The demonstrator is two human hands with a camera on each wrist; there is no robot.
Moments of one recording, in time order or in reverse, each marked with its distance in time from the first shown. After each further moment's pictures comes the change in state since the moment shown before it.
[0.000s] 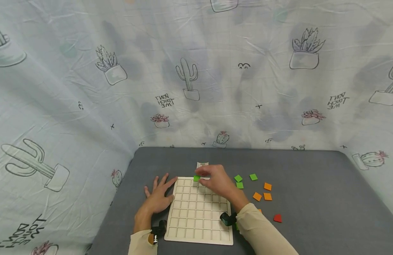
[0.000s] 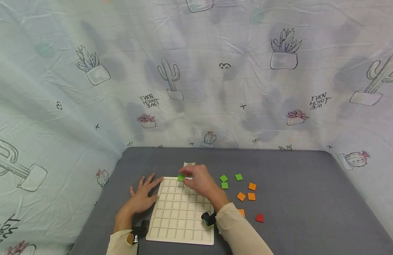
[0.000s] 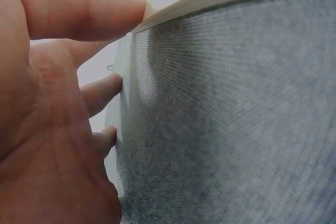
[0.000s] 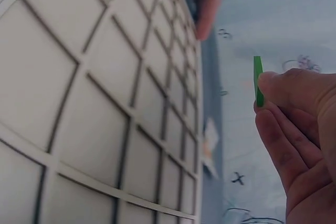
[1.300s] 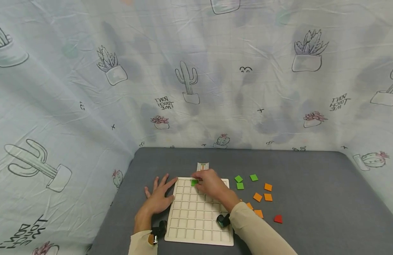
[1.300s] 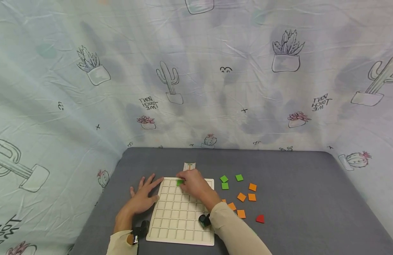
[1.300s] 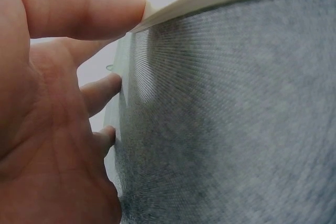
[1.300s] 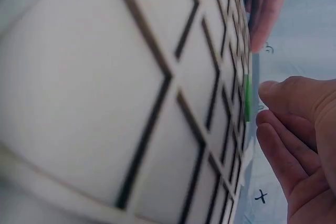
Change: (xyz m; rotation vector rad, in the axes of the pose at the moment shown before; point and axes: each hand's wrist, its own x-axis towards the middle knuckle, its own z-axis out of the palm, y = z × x) left_hand 0.000 0.001 -0.002 -0.007 0.004 -0.015; right_hand 0.016 0.007 0.028 -0.182 -0.101 0.030
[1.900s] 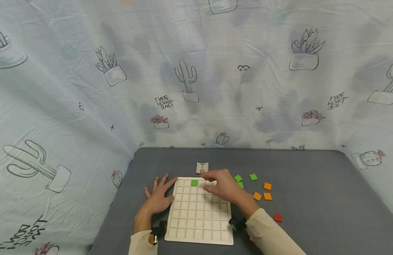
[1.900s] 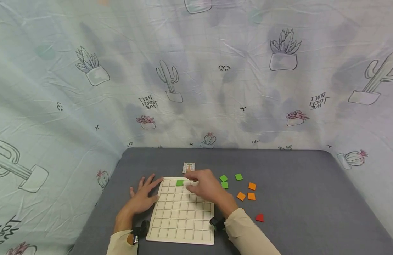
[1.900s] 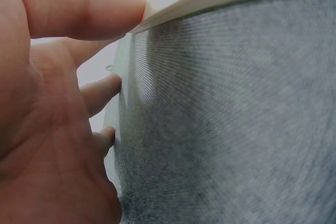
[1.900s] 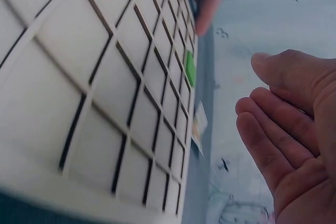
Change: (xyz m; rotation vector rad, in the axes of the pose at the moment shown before) left_hand -0.009 0.002 0.005 -0.009 0.007 -0.010; right_hand -0.052 0.001 -0.044 0.079 0.040 -0.103
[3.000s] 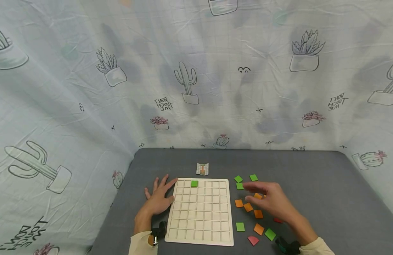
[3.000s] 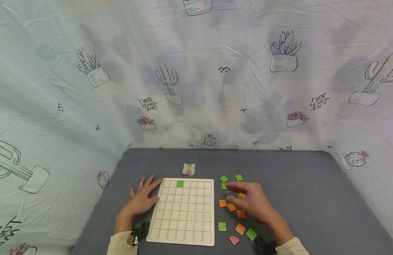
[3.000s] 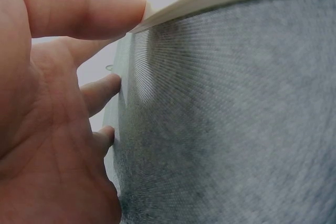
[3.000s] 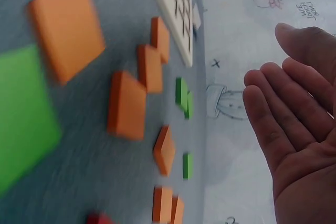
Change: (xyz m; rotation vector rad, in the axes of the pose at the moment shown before) left_hand -0.002 0.002 -0.002 -0.026 -0.017 -0.007; right_hand -0.116 0.027 -0.071 0.069 0.165 0.176
